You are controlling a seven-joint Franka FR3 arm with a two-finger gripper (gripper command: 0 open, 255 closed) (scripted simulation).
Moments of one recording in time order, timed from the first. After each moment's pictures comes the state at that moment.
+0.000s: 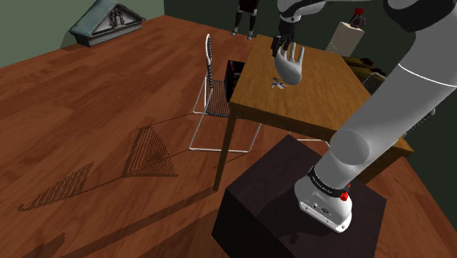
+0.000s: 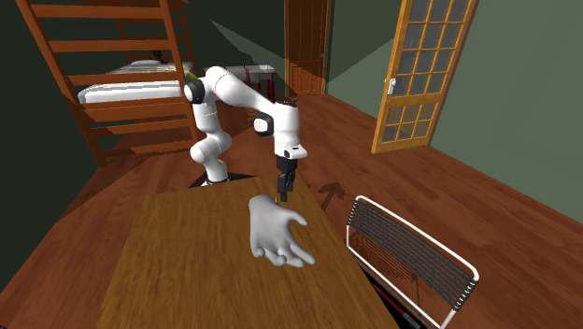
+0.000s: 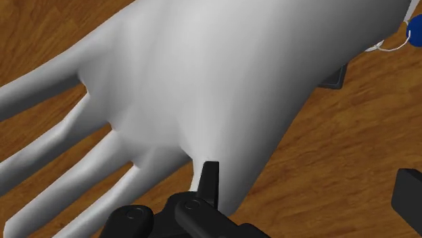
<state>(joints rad) -0.24 0.00 -0.28 -1.94 -0.20 2.10 -0.40</state>
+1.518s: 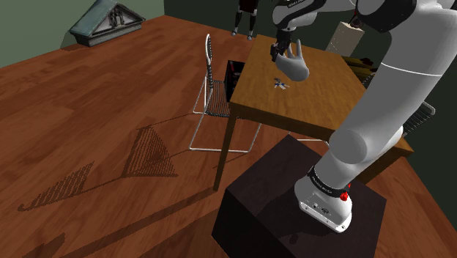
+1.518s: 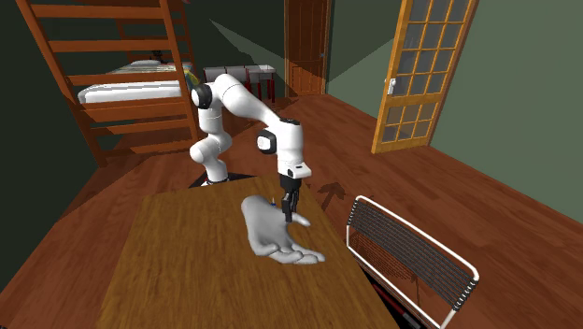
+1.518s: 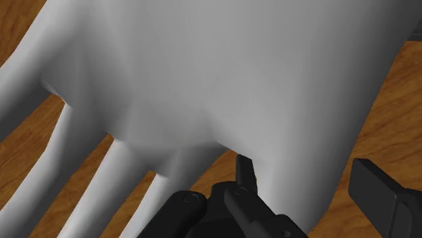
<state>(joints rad) -0.28 0.17 -0.31 -1.87 -0.17 2.23 -0.43</state>
